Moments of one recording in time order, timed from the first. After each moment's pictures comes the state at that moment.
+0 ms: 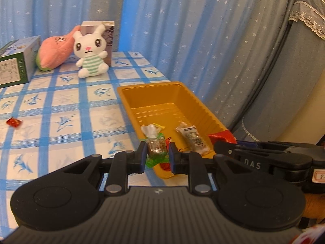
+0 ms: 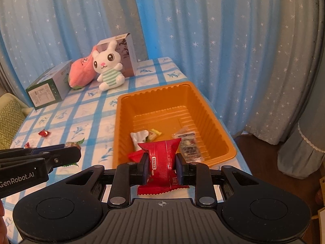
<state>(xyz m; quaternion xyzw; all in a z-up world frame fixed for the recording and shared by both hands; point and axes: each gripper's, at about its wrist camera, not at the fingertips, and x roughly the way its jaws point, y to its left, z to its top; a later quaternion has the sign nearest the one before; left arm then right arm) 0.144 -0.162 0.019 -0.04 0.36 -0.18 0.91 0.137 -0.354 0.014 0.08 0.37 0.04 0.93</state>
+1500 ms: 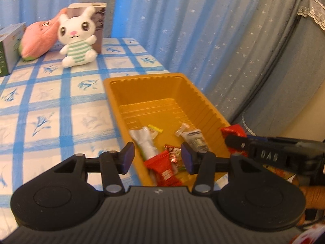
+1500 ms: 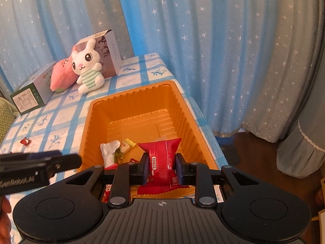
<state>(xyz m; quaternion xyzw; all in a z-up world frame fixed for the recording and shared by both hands) 0.211 -0.183 -0.021 -0.05 0.39 -0.19 0.90 0.193 -0.398 -0.011 0.09 0.38 0.04 0.92</state>
